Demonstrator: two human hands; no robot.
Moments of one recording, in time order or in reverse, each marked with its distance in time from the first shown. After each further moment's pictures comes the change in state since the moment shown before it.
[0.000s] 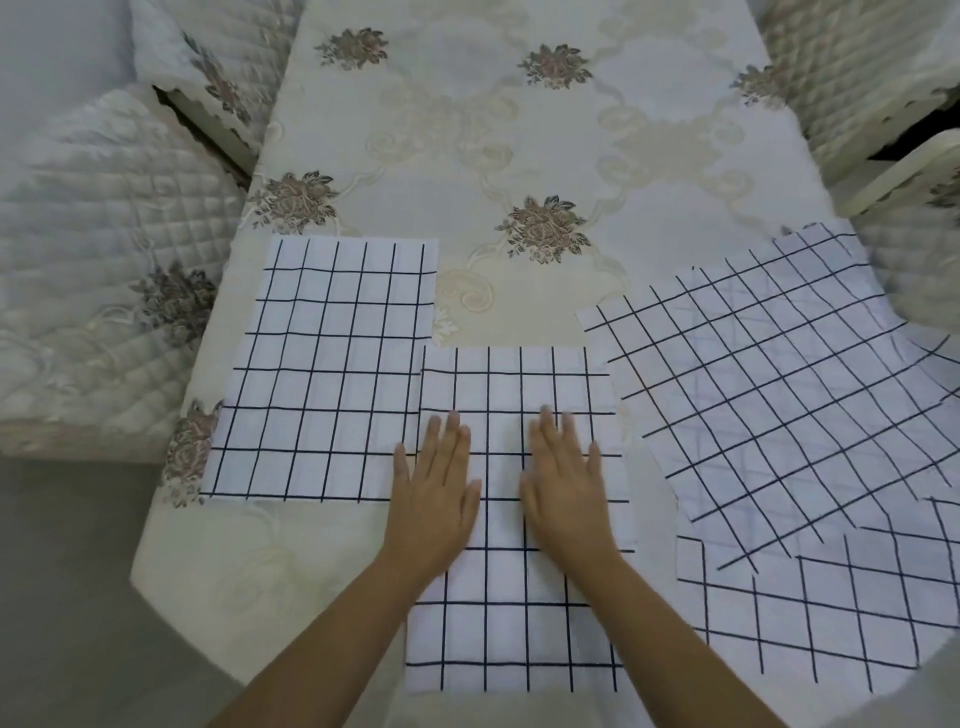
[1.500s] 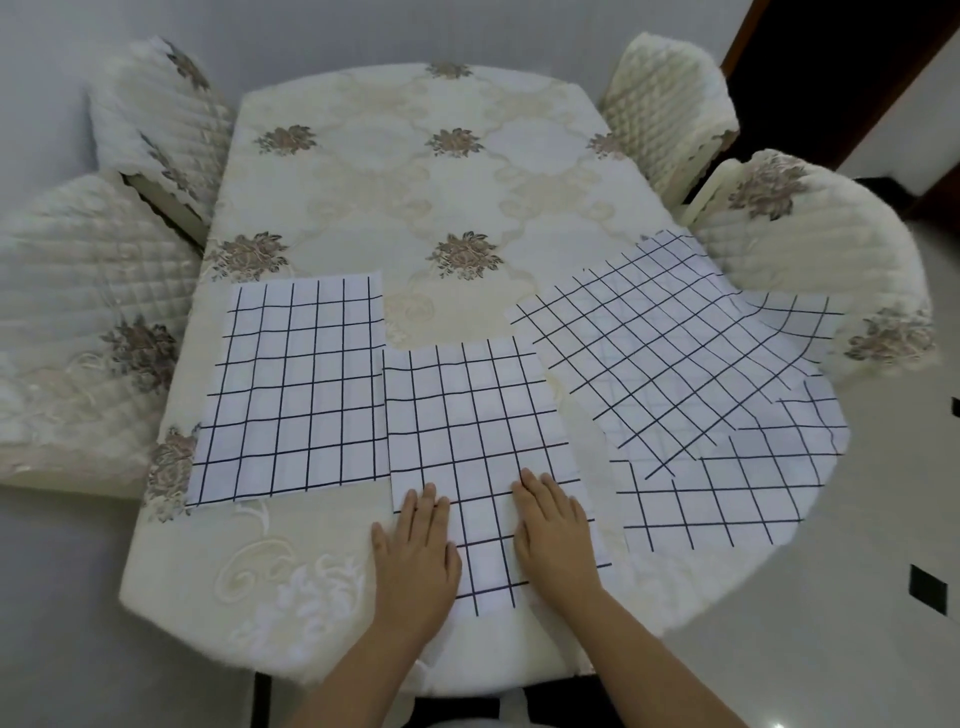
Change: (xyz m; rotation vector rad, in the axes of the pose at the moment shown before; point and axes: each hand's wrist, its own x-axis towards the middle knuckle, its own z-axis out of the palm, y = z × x) left_hand -0.095 0.022 -0.009 -0.029 -0.142 -0.001; right_hand -0.112 -0.009 0.002 -0.024 -0.012 0.182
